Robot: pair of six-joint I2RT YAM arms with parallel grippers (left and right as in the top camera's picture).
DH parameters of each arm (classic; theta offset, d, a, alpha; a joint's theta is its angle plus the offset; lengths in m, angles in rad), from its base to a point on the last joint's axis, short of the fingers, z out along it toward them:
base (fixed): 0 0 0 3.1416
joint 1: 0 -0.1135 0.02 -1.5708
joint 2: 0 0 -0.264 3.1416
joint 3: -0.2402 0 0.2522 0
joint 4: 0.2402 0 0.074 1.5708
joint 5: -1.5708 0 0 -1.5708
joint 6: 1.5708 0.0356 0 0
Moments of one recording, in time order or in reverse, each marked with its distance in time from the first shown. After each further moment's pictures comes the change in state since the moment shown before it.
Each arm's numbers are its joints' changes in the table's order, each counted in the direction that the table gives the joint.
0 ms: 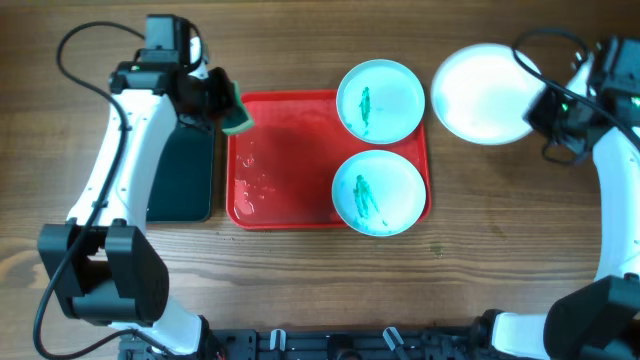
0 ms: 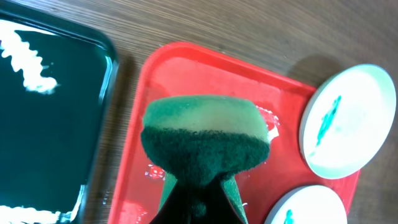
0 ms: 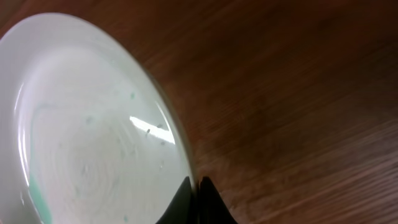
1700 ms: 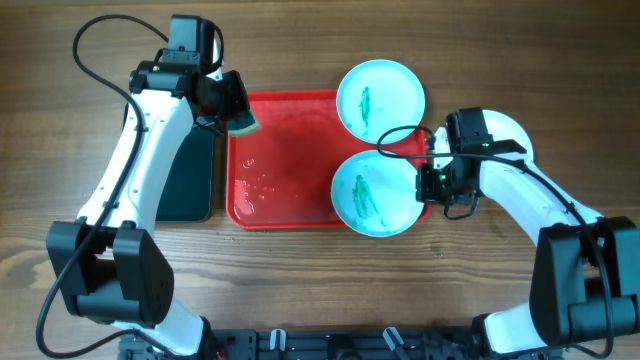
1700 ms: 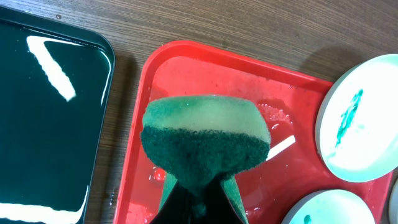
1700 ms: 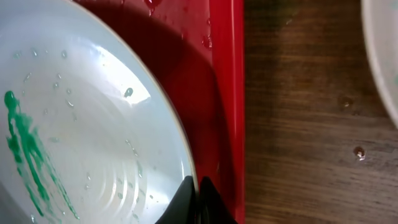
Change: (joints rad) left arm 0.065 0.000 0.000 -0.001 0.106 -0.001; right arm -0.433 -0.116 0.446 -0.207 0.141 -0.127
